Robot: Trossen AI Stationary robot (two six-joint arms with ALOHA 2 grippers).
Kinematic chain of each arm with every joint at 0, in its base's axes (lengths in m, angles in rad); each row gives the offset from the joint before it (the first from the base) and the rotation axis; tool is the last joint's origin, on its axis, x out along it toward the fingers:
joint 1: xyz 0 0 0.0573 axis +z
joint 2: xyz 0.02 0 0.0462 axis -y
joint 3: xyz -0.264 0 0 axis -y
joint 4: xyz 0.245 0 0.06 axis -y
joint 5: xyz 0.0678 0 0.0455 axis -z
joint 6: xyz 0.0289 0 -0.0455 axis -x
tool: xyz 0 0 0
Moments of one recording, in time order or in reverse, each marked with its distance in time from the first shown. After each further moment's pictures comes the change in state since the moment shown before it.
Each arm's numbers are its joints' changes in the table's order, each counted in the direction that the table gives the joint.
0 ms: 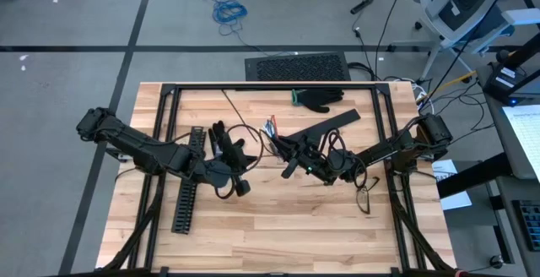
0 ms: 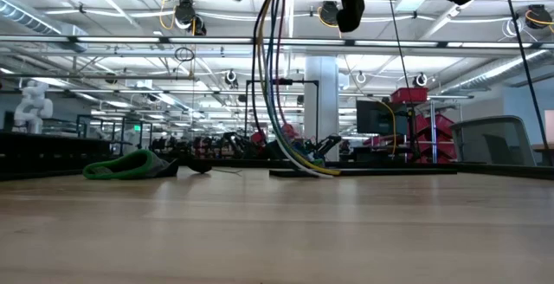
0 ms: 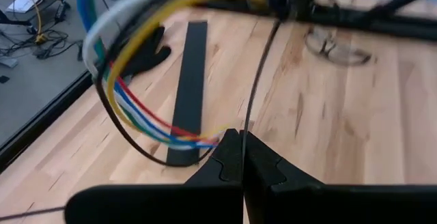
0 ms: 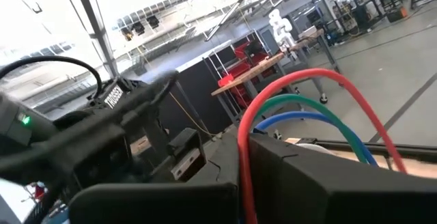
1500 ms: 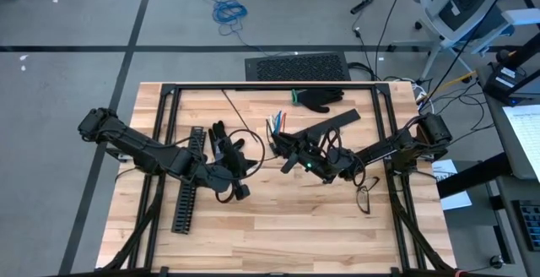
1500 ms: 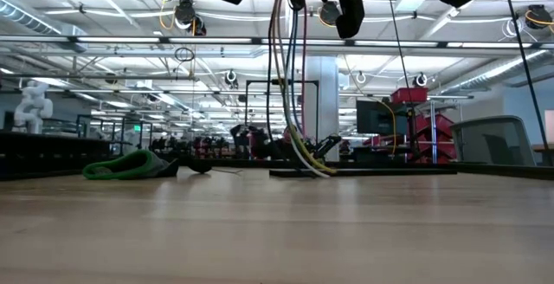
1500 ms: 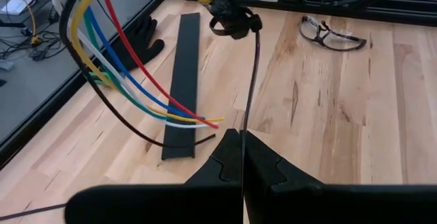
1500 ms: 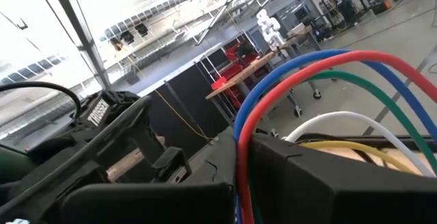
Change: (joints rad) left arm -0.019 -0.024 0.000 -0.019 0.005 -0.007; right arm -0.021 0.000 0.000 -0.016 0.027 -0.075
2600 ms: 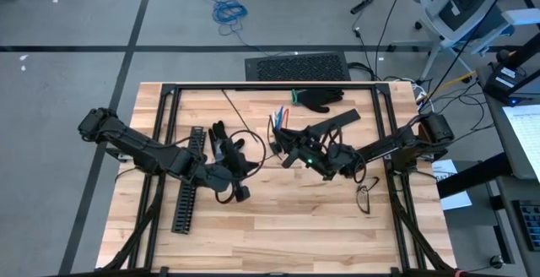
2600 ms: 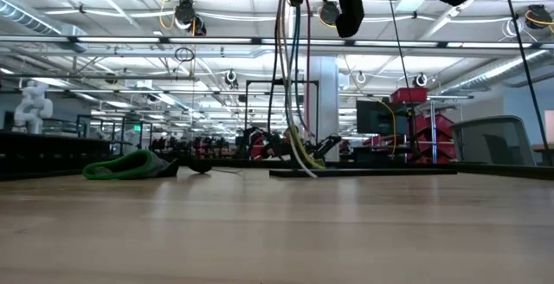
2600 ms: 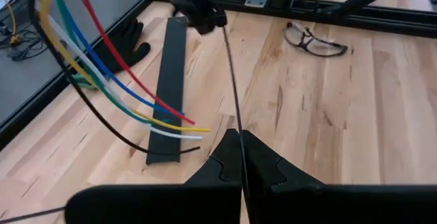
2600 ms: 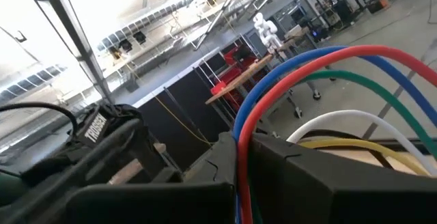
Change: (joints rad) left arm -0.001 0.000 0.000 0.036 0.039 0.000; right arm -0.023 0.023 0.000 -0.017 -0.007 -0.042
